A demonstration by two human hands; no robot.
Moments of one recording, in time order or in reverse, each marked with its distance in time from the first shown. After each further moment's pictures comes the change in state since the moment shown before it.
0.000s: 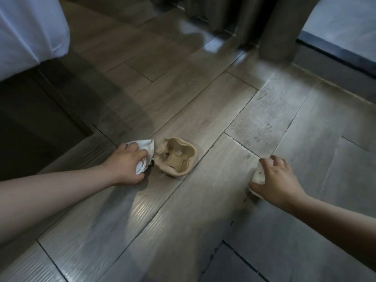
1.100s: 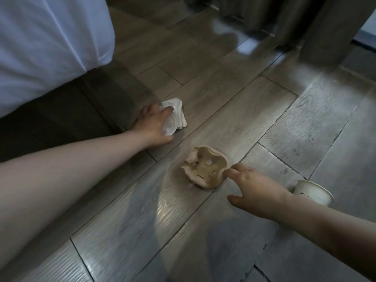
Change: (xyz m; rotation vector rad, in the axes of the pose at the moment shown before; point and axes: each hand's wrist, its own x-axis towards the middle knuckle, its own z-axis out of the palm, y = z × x) left_hand 0.061 -0.026 -0.075 -0.162 0.159 -0.182; right_hand 0.019 -0.121 -0.008 -0.074 -0.159 -0.626
